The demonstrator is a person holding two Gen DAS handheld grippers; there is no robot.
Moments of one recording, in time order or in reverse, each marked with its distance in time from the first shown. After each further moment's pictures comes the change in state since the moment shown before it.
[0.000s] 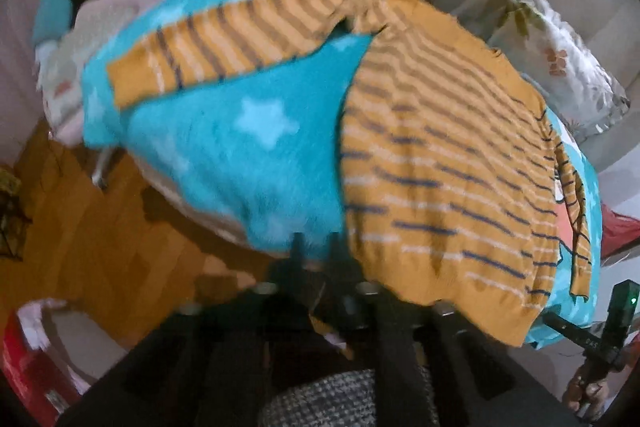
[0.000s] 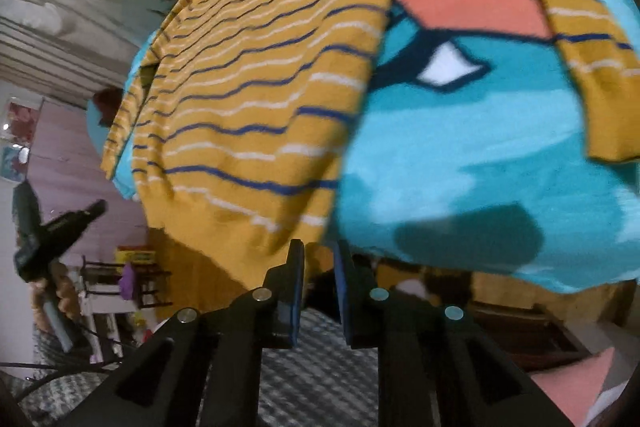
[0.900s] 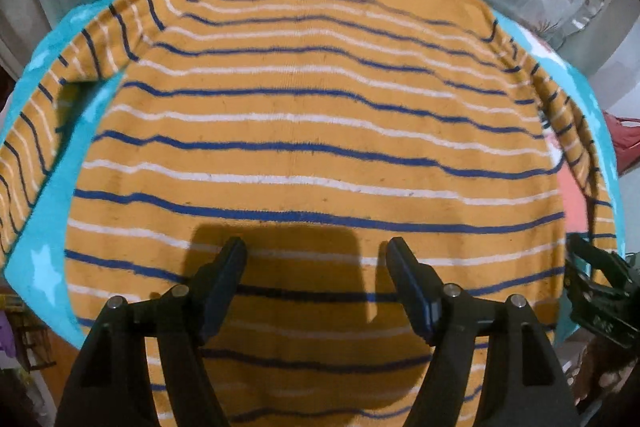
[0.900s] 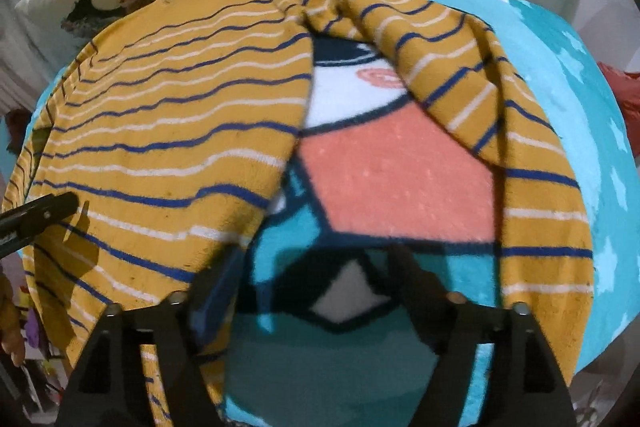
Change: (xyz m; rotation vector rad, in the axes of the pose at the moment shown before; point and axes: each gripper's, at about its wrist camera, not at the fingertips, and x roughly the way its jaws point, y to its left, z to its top) left arm 0.127 -0.186 0.051 0.329 0.139 -0.024; right arm 0.025 0.021 0.115 -0.058 -0.088 -0.422
